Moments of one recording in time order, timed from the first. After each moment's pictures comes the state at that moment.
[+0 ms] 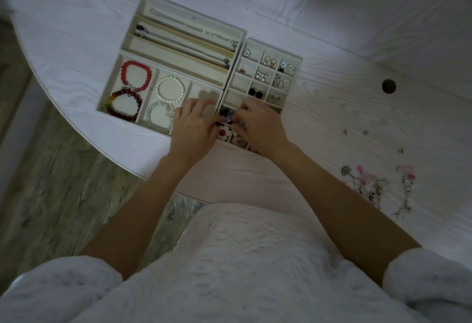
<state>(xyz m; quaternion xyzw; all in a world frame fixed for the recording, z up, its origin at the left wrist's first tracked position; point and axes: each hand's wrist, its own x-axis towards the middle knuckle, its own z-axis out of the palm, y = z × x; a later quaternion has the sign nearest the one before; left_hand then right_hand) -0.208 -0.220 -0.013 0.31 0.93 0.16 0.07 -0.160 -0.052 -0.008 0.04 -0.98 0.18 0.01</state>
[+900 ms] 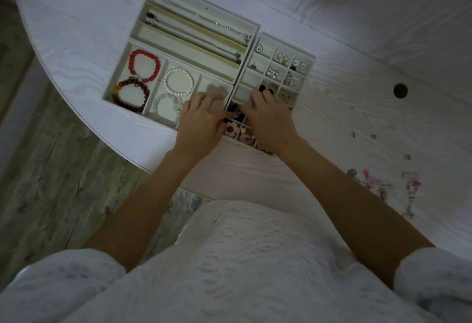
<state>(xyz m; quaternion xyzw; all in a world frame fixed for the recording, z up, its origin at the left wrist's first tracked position) -0.210 -0.225 -0.017 0.32 0.93 0.17 0.07 -0.167 -0.050 -0.007 0.11 -0.99 0.01 0.03</state>
